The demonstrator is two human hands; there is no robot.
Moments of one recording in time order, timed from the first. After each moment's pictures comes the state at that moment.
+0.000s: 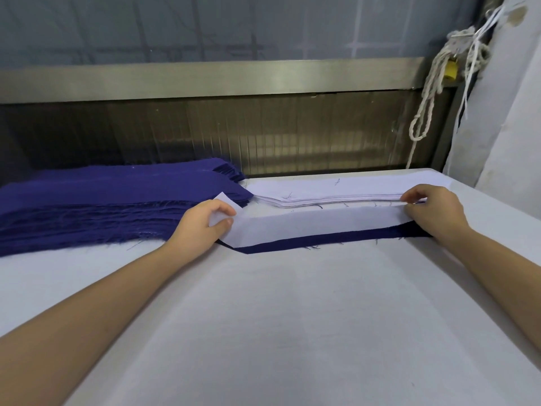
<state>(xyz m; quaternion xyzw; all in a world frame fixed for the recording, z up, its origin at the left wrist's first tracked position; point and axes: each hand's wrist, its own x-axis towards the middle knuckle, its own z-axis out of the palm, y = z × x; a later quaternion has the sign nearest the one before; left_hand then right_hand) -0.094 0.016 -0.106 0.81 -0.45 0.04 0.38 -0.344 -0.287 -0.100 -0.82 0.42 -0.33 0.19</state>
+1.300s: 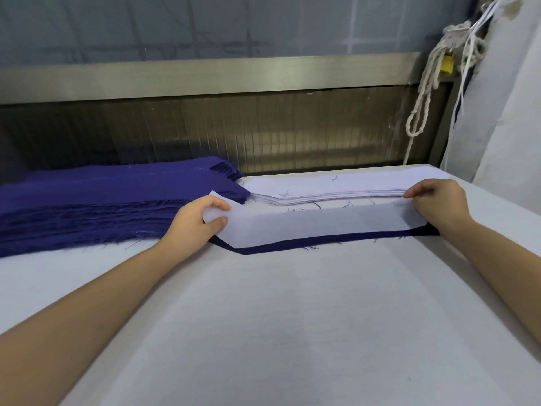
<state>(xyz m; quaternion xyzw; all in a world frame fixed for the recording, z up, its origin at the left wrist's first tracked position) -0.090 0.019 -0.107 0.79 -0.45 0.05 0.41 -0.344 -0.303 -0.104 -0.77 0.43 -0.40 0.24</state>
